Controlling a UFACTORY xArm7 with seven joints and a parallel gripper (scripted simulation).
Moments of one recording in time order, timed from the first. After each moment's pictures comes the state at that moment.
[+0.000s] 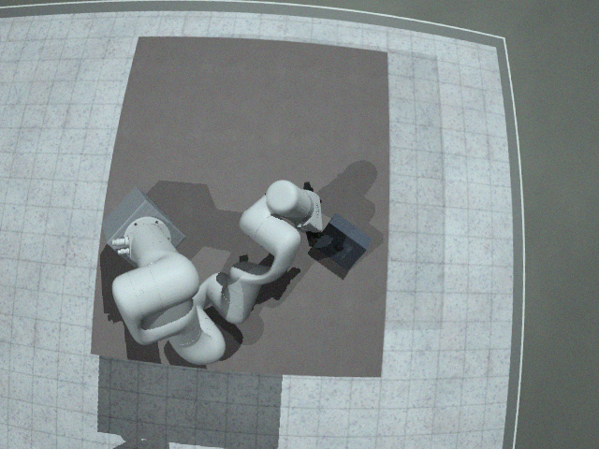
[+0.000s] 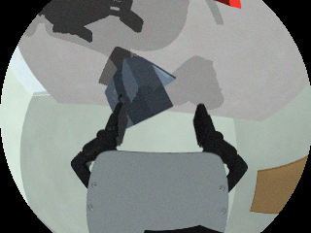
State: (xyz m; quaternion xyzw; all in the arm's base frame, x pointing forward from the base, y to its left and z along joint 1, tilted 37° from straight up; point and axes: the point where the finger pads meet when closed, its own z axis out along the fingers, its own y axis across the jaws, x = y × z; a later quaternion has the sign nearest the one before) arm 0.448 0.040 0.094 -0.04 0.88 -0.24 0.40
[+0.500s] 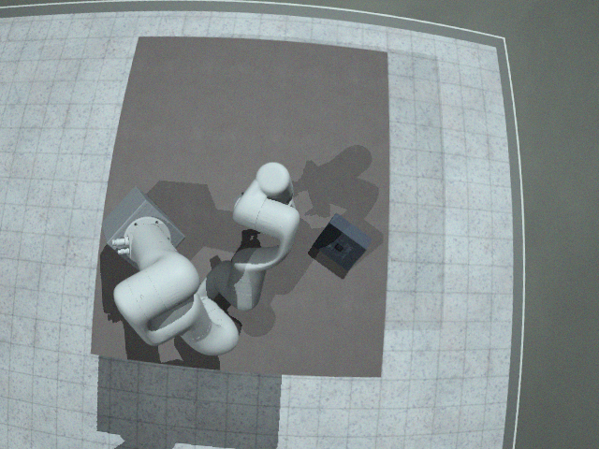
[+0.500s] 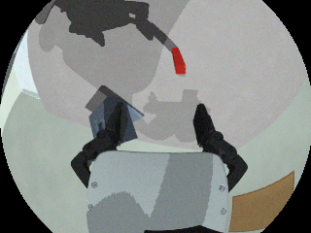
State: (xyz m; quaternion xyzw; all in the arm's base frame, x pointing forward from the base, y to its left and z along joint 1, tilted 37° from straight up) arm 0.377 0.071 0.034 -0.11 0.93 -0.26 0.25
